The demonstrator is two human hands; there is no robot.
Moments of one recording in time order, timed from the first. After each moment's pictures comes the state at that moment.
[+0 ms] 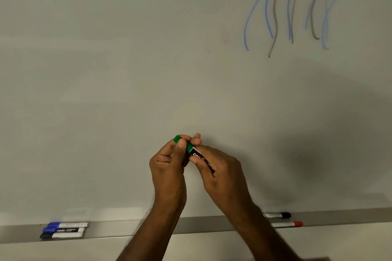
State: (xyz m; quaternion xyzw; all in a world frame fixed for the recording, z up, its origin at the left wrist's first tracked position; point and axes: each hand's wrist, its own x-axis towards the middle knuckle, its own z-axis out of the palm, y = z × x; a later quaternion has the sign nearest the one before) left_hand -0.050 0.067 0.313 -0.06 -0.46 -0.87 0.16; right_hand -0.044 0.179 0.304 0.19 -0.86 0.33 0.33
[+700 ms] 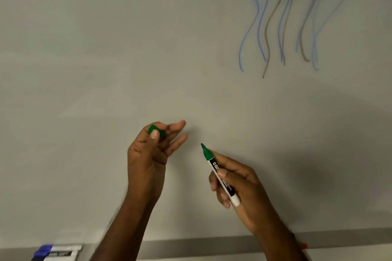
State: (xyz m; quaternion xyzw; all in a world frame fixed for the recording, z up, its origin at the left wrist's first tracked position) left_hand -0.083 0.027 0.361 -0.22 -0.41 -0.87 0.15; right_hand -0.033 0.219 0.339 0.17 -0.60 0.78 -0.02
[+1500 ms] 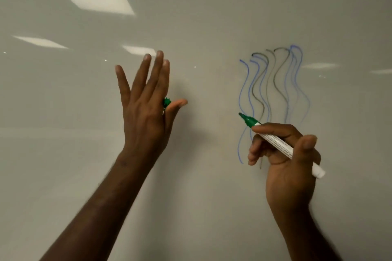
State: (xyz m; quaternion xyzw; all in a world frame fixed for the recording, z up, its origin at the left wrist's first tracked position) left_hand -0.136 -0.015 0.598 -0.25 -0.64 -0.13 0.72; right_hand -0.052 0.202 0.542 0.35 -0.49 0.62 0.49
